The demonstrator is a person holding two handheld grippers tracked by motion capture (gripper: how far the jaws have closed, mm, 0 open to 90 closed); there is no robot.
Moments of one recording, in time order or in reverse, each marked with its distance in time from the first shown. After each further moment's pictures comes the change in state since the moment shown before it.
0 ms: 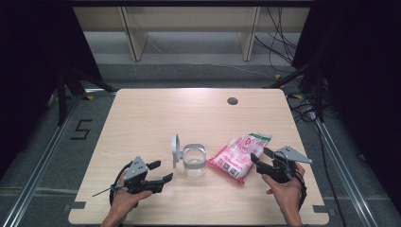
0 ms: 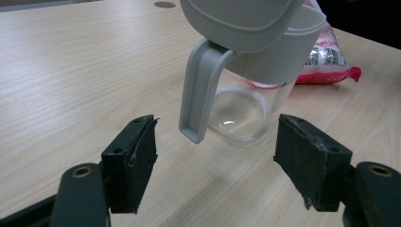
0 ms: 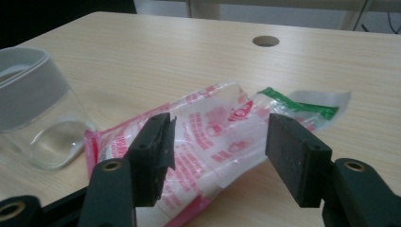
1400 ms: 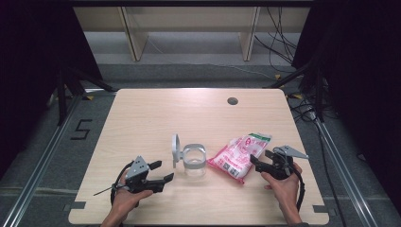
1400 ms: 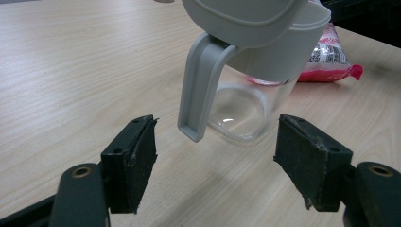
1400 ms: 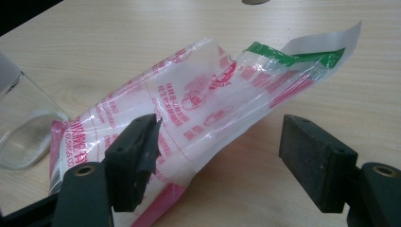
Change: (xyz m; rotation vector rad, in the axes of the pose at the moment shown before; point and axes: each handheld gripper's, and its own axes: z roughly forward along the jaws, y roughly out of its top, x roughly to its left) left arm 0.002 -0.001 0.004 0.012 -0.008 -0.010; right arm -0.024 -0.015 0.028 0.092 -0.009 0.078
